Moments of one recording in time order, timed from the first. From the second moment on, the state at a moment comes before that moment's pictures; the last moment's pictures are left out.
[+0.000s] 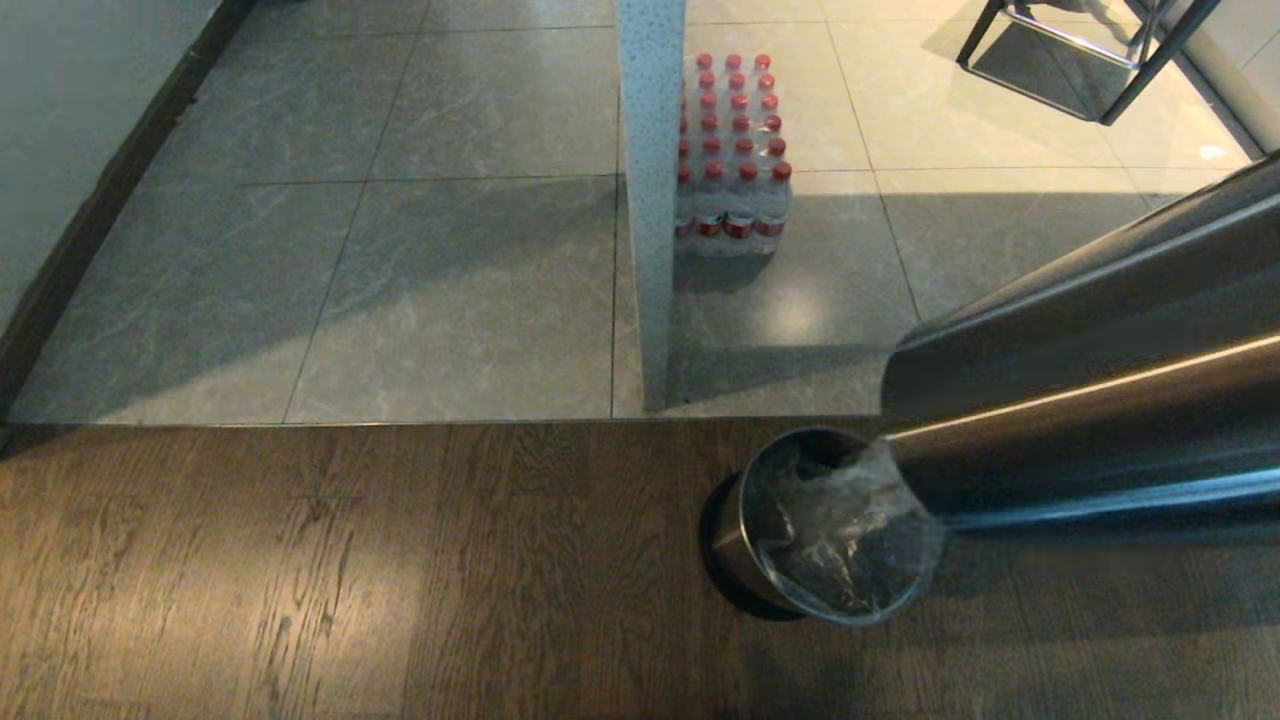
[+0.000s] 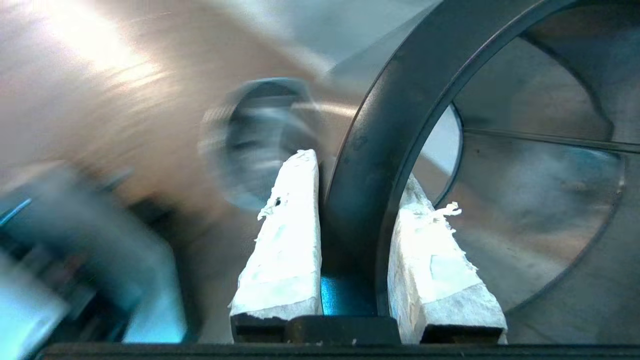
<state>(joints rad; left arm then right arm) 0.00 0.00 0.00 0.00 0.00 0.00 0.40 0.89 -1.12 0.48 -0.09 -0.37</state>
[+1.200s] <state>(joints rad) 0.00 0.00 0.00 0.00 0.00 0.00 -0.14 1.81 -1.08 -0.24 -0.03 -0.16</state>
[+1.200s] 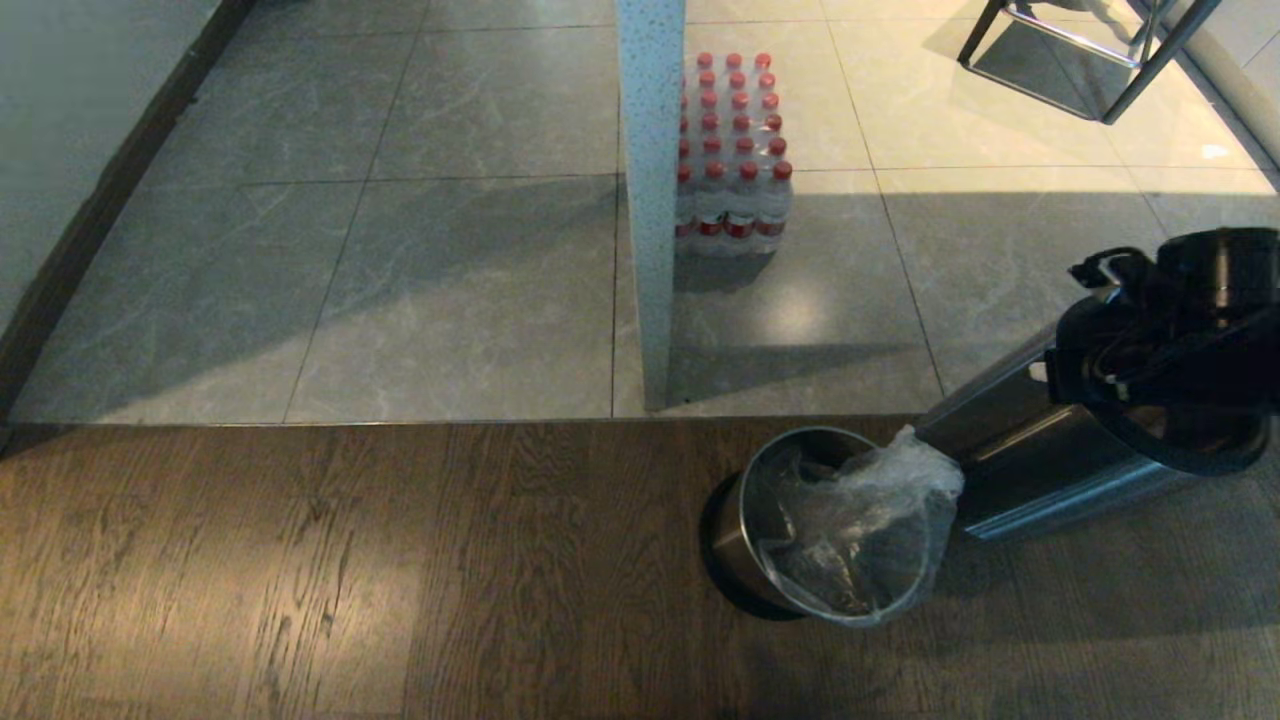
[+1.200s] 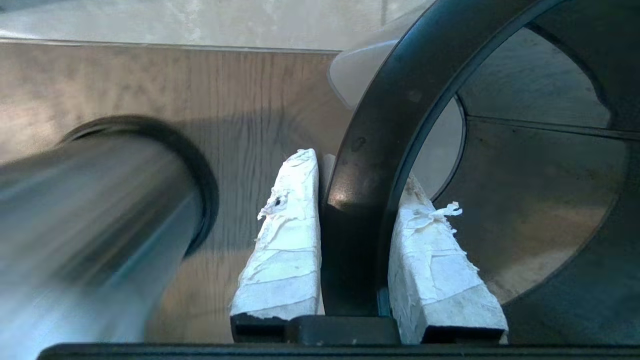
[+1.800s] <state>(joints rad) 0.00 0.00 0.00 0.00 0.00 0.00 -0.17 2.18 -1.31 -0.42 0.08 -0.15</state>
